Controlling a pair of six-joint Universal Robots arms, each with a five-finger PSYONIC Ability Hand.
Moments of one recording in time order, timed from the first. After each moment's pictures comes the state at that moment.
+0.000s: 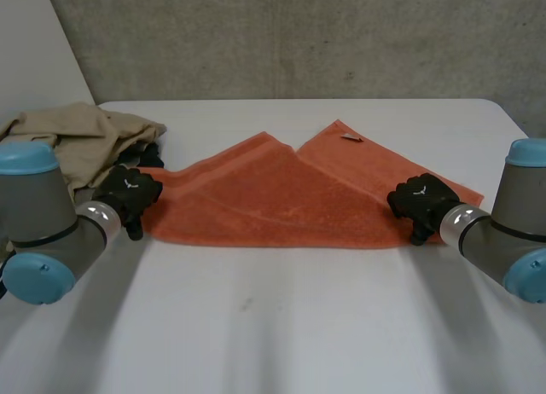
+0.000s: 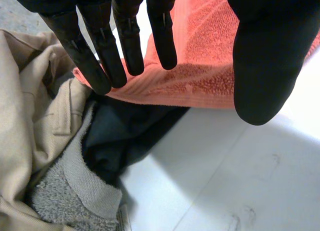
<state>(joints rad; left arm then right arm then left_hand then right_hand) 4.53 -2.17 -1.49 3.27 -1.42 3.83 1.76 -0.89 1.38 -0.02 1.27 2.45 0.53 0.53 0.54 0.53 0.35 0.74 0.75 0.75 0.73 0.53</state>
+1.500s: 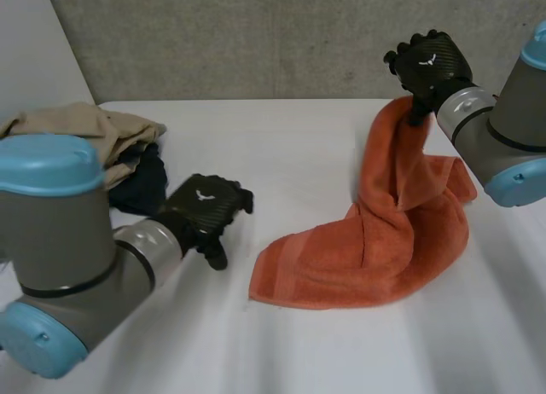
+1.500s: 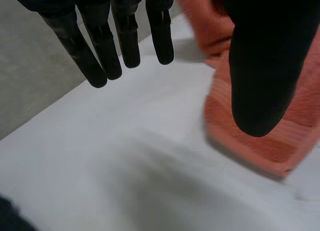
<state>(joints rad) 4.16 -1.89 -1.57 3.10 -1.43 3.46 1.86 -0.90 0.89 -0.04 1.39 2.51 0.46 0.44 0.45 0.43 0.26 0.27 0.28 0.29 0.29 0.11</state>
